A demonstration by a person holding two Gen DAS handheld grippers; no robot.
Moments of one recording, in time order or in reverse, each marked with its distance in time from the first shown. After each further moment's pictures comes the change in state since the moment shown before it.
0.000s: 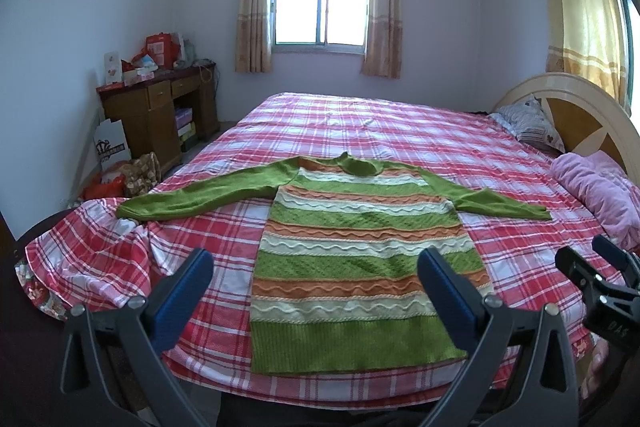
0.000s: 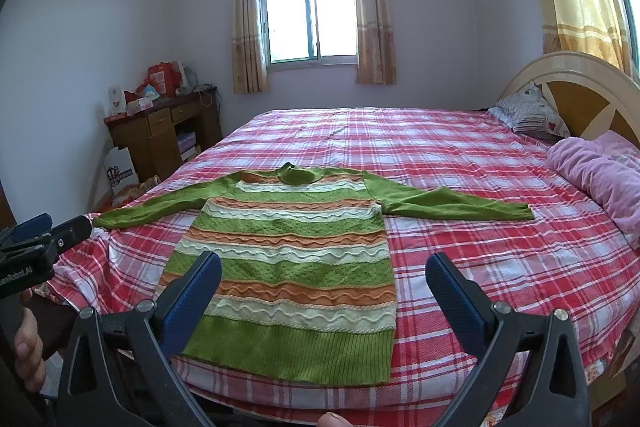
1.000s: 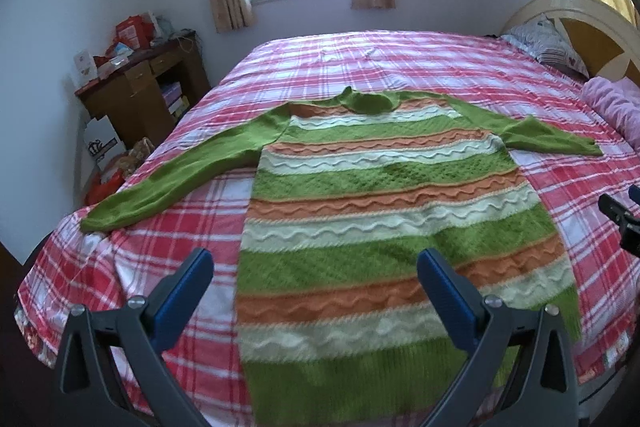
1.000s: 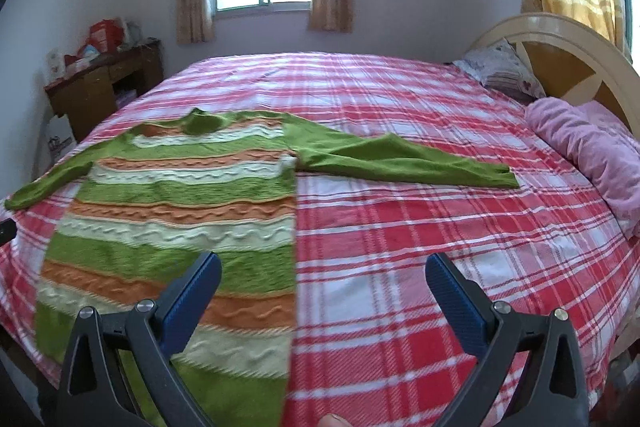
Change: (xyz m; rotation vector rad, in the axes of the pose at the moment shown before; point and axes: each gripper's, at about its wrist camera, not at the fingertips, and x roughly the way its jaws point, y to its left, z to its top) left arm 0.147 -0.032 0.004 0.169 0.215 0.090; right arm 0.159 -0.105 -0.015 0.015 0.189 -0.184
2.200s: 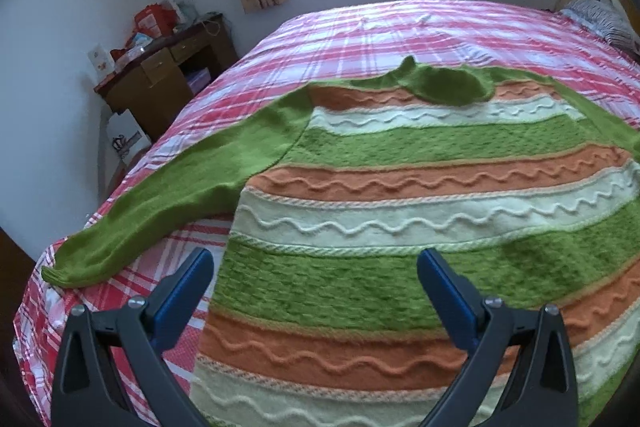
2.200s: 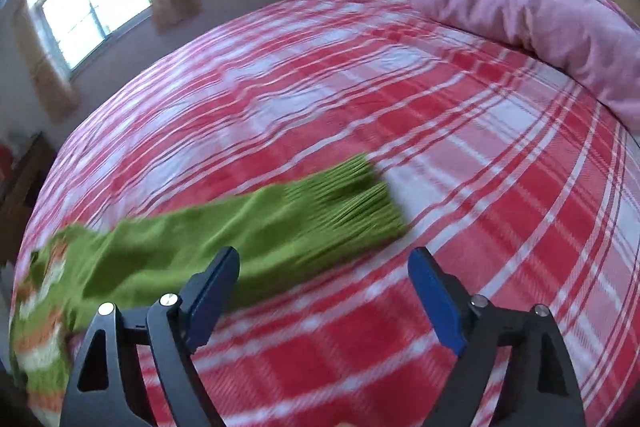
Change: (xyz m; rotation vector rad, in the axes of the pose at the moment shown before) left arm 0.180 -0.005 0.058 -0.019 0.089 0.208; right arm 0.201 -0.295 0.068 0.489 0.176 -0.176
